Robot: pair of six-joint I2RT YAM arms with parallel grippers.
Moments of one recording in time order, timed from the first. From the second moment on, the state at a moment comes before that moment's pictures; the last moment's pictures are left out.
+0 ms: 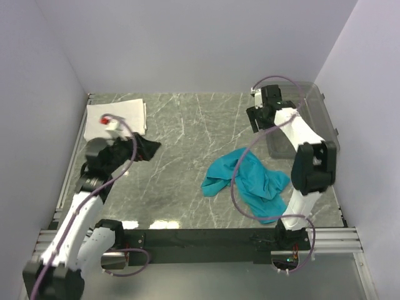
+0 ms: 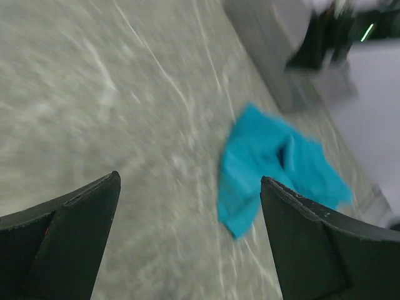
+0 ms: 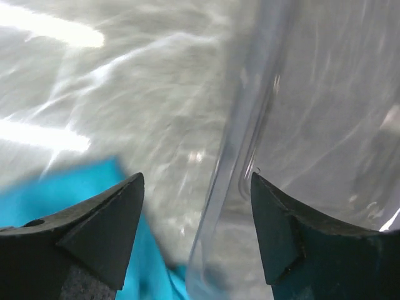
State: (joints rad) left arm -0.12 0.77 0.63 -0.01 0.43 -0.46; right arm 0.13 1.86 1.53 -0.66 0.11 -0.18
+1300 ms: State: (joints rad) left arm -0.85 1.64 0.89 0.05 0.16 -0.24; right arm 0.28 1.03 0.79 -1.00 -0.28 -0.90
